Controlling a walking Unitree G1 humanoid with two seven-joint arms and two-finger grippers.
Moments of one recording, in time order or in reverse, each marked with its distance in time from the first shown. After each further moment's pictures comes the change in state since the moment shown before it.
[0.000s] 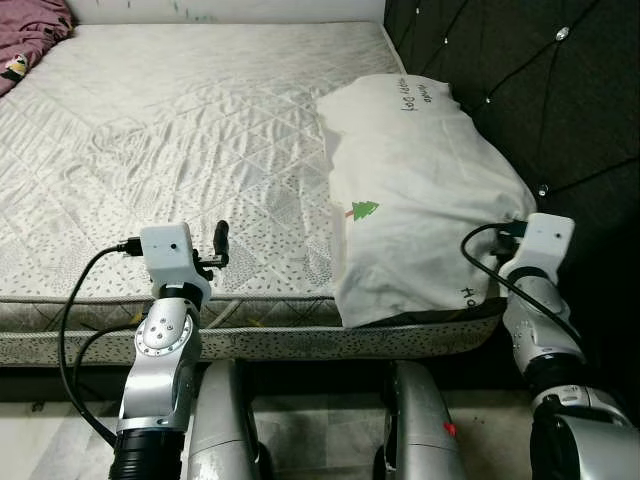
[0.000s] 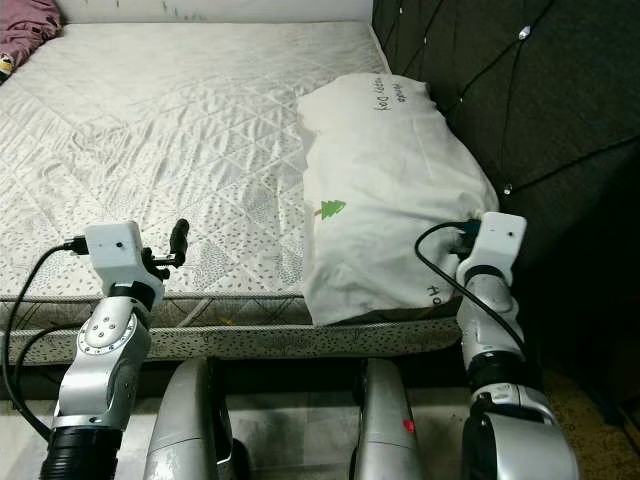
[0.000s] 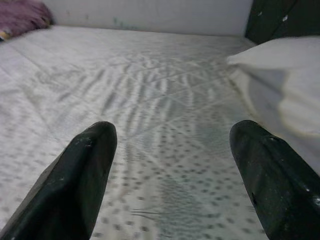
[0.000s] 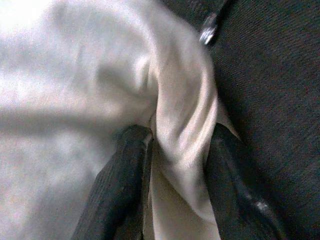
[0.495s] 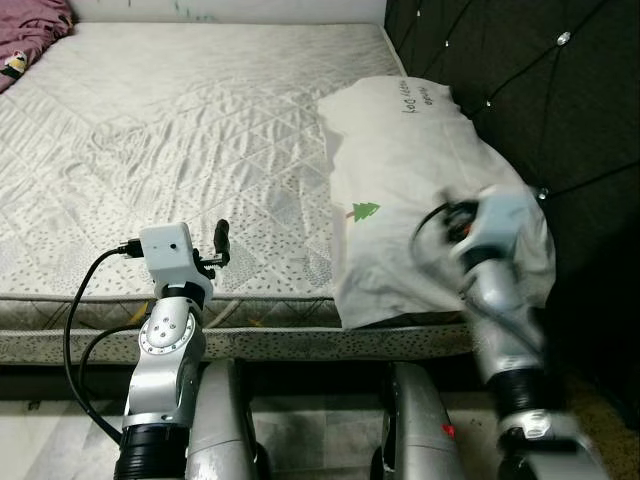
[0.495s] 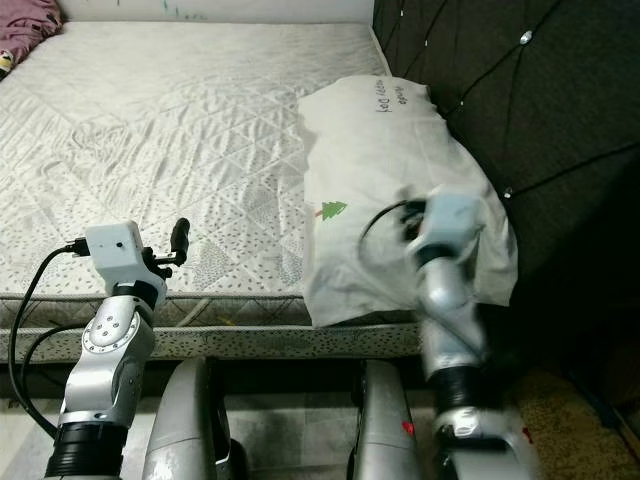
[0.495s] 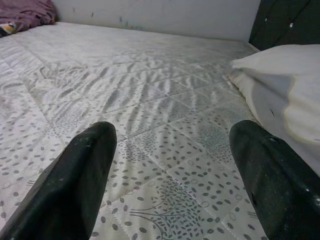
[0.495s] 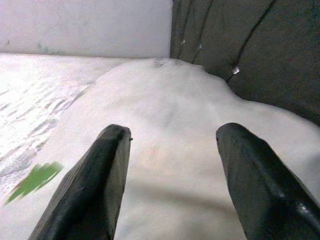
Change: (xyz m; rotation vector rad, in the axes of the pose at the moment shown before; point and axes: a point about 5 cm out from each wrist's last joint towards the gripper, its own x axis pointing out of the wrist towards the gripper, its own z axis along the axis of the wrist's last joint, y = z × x) left arm 0.005 0.001 -0.001 -0.007 -0.011 0.040; right arm -0.039 0.074 0.027 0.033 -0.245 0.339
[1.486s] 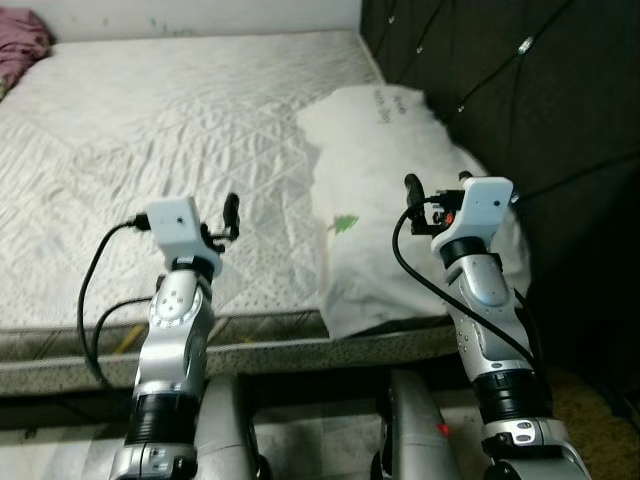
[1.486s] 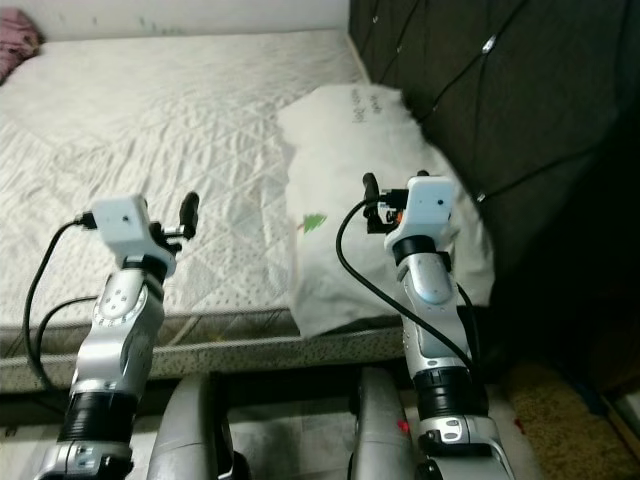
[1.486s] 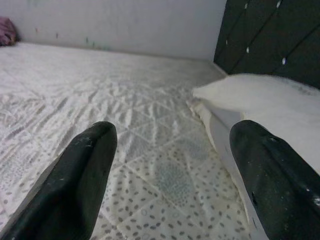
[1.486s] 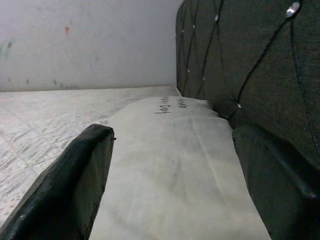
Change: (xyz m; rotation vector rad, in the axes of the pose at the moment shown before) left arm 0.018 -0.011 0.012 -0.043 -0.045 -0.054; right arm 0.002 0.023 0.025 0.065 -0.089 0.084
